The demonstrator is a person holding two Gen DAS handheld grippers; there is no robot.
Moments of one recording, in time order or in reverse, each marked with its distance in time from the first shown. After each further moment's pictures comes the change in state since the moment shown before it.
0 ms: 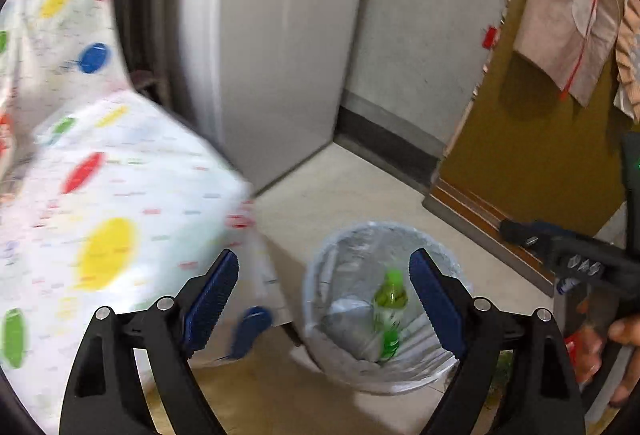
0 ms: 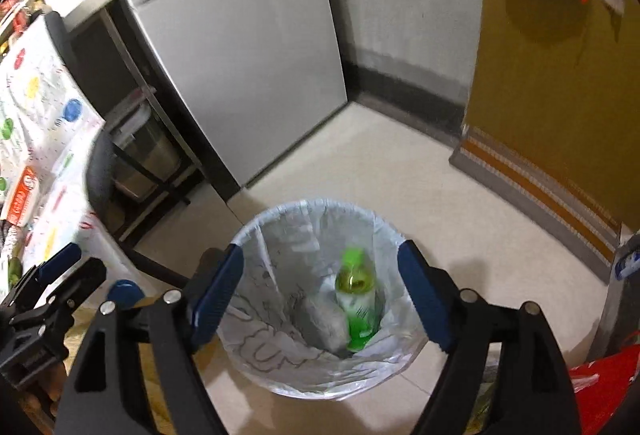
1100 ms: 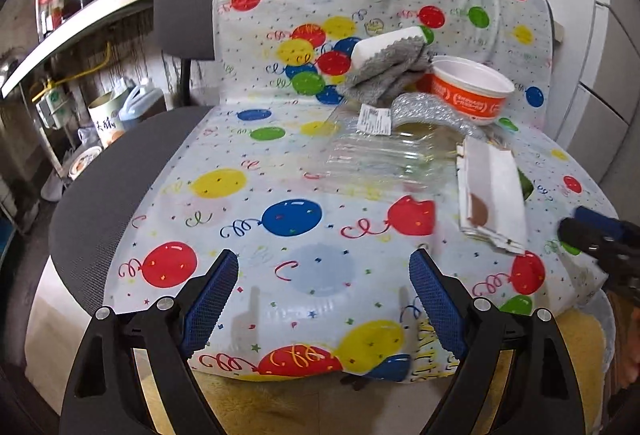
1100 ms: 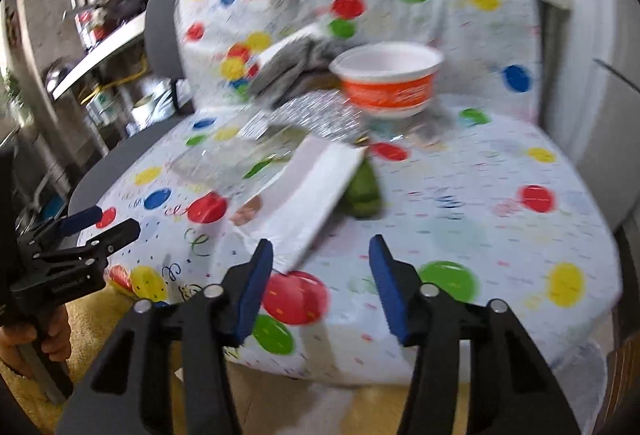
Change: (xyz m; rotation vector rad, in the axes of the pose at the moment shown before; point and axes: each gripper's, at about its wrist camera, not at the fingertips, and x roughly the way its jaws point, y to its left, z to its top) left arm -0.274 0.292 -0.172 -0.554 -0.071 0.705; right arm -0.036 0.421 -0.107 -0.756 0.092 0.633
